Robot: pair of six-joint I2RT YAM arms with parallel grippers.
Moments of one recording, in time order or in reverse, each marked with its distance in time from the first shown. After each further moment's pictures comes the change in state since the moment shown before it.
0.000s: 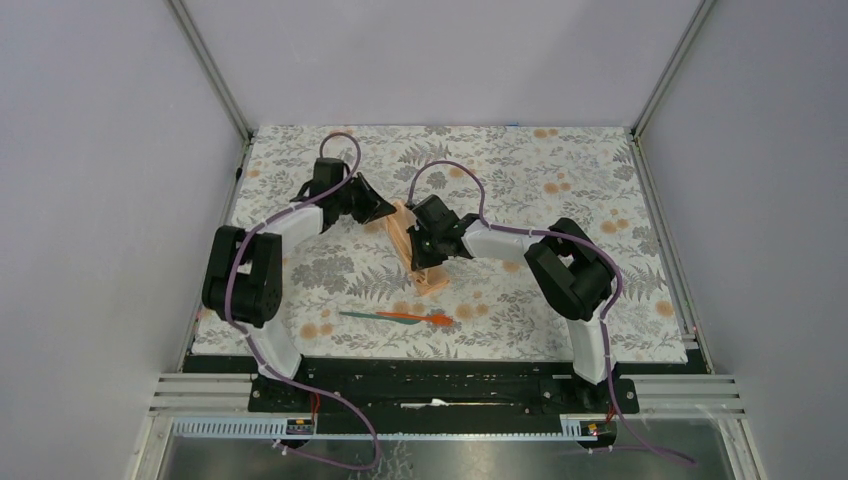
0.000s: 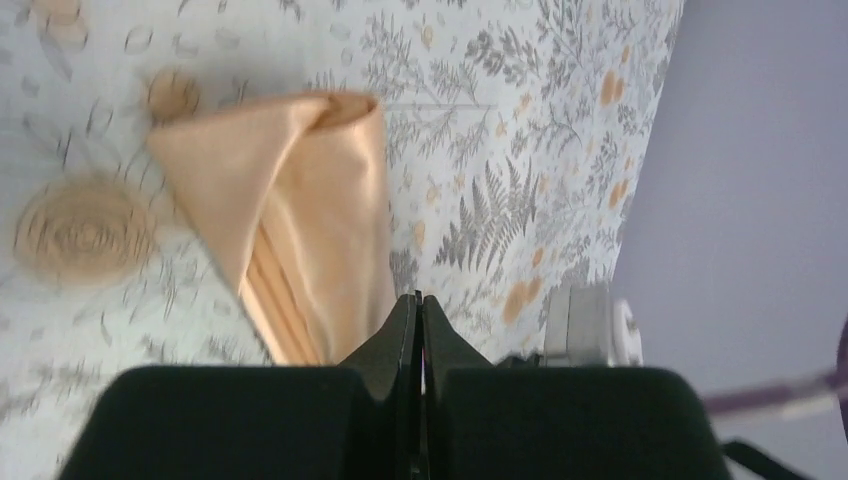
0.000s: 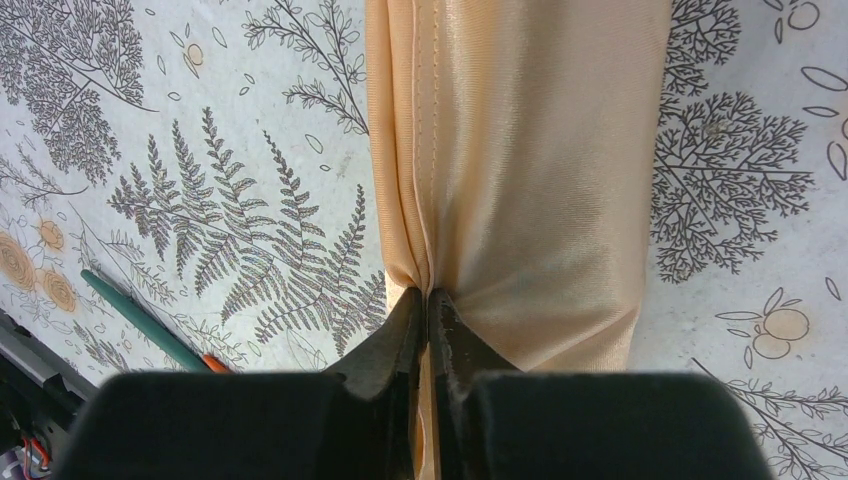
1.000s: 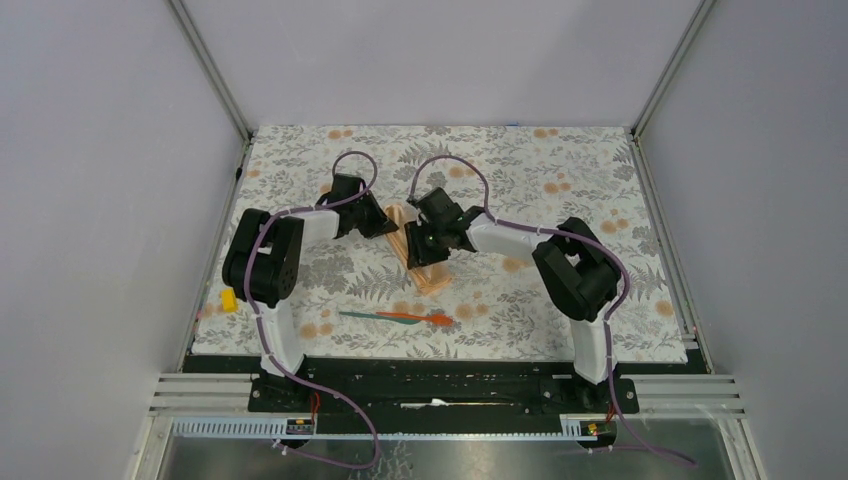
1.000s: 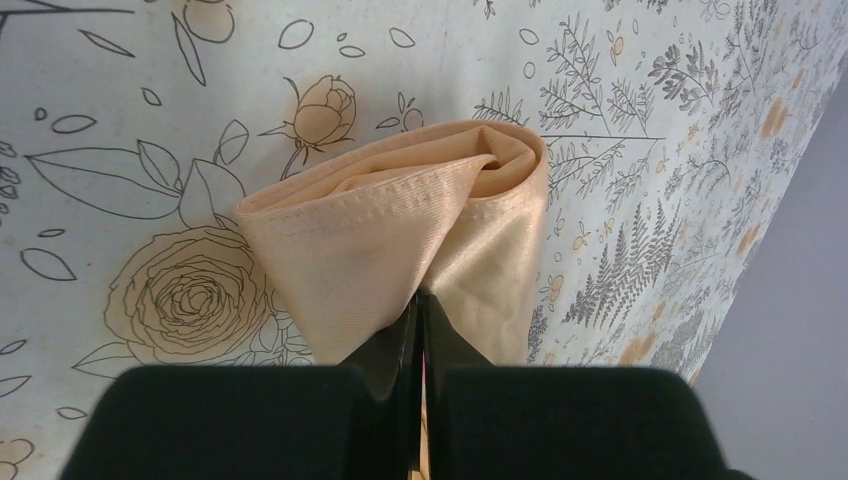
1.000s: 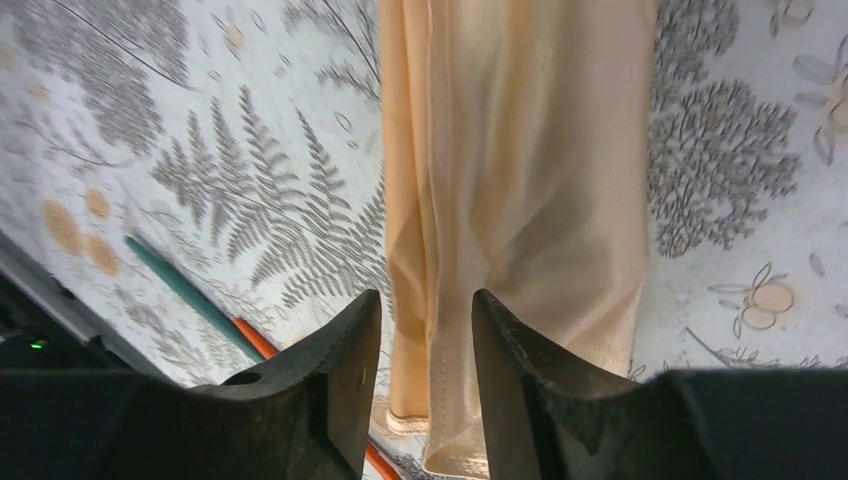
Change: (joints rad) left arm -0.051 0.224 0.046 0.039 -0.170 0.039; right arm -0.019 -0.031 0.010 -0.059 -0.058 -0.014
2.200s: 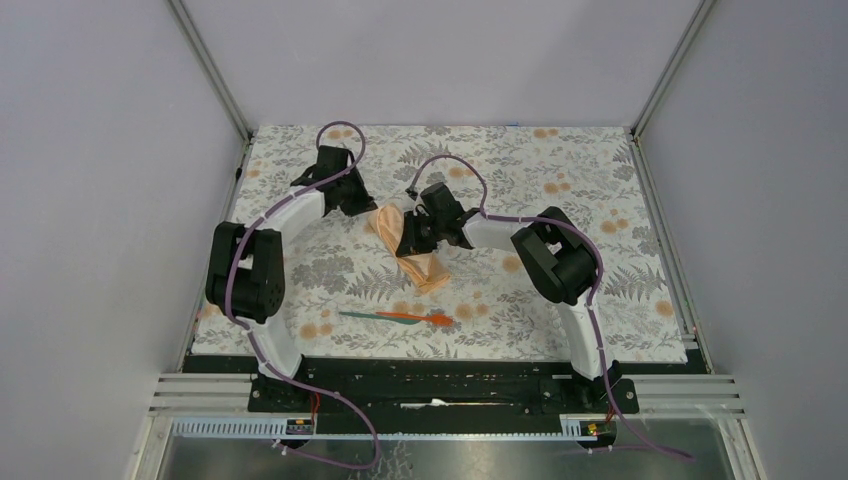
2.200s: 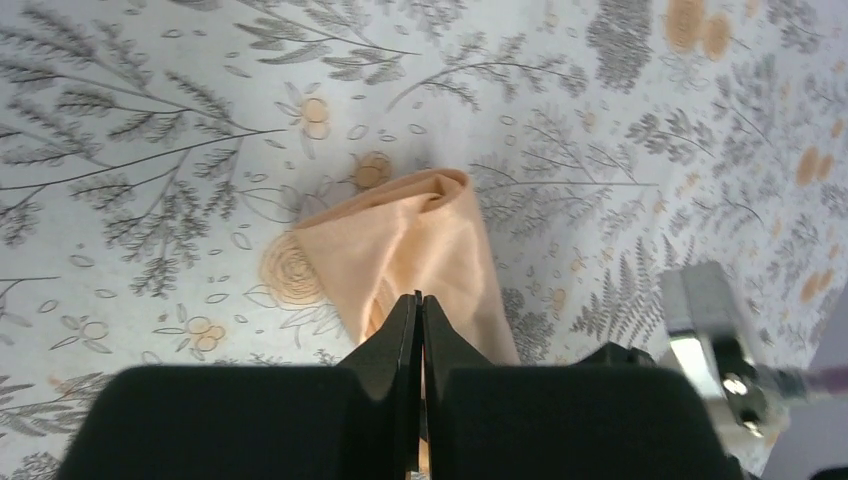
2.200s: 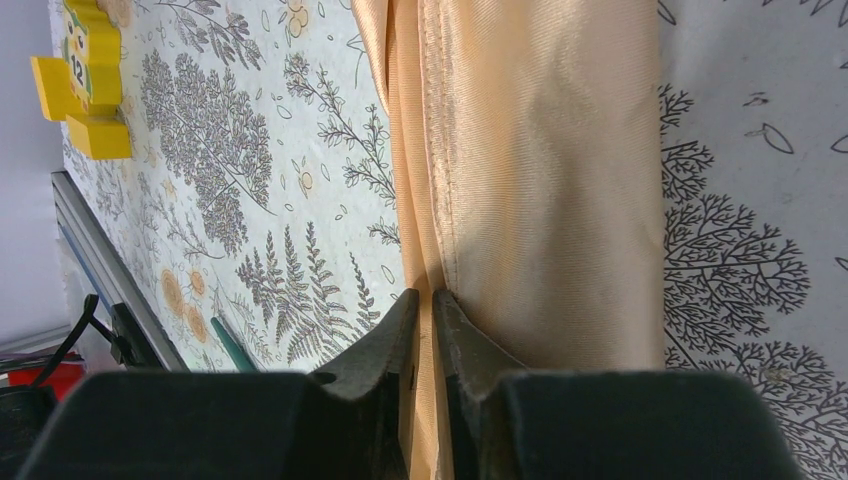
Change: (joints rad) left arm 0.029 -0.142 0.186 -0.325 -0.153 0.170; right arm -0.070 0.175 0.053 0.314 -0.211 0.114
